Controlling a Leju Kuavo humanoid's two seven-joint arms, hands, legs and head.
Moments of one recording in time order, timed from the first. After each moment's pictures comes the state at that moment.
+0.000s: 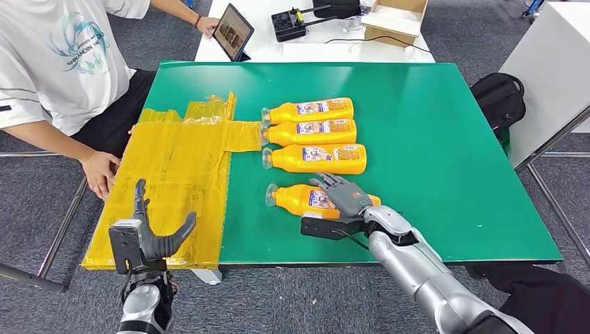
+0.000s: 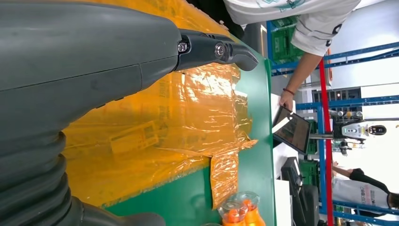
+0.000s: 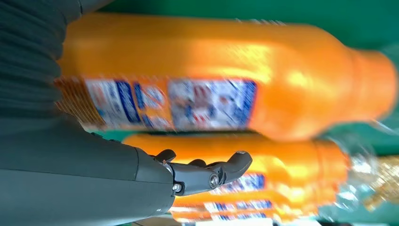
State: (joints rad) left arm -0.08 -0.24 0.02 -1.28 -0.21 0.26 -0.60; right arm -0.54 -0.13 0.62 -0.87 0.69 -0.03 -0.12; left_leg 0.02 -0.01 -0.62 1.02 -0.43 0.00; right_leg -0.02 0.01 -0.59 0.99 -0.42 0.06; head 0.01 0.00
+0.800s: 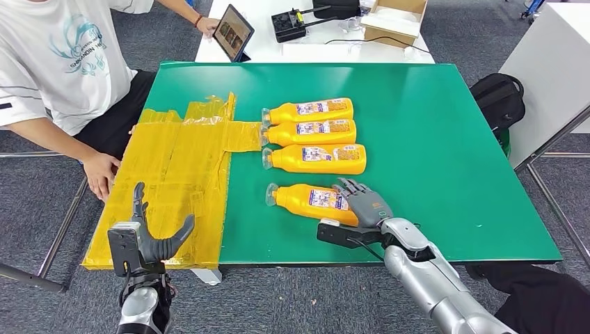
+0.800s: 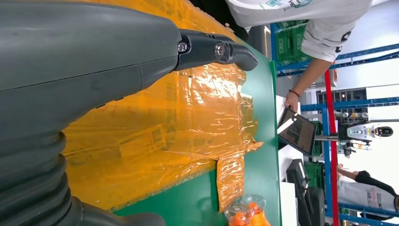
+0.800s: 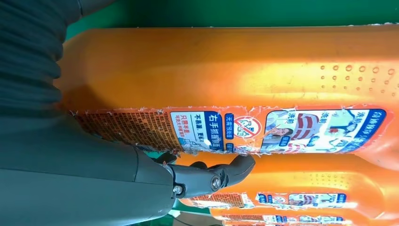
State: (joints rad) left arm -0.07 -0.24 0.03 -1.28 -0.22 0.25 -0.60; right arm -0.44 -0.20 0.57 -0.96 0.75 -0.04 -0.03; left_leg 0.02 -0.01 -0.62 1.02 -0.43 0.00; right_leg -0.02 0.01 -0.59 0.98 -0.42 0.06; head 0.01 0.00
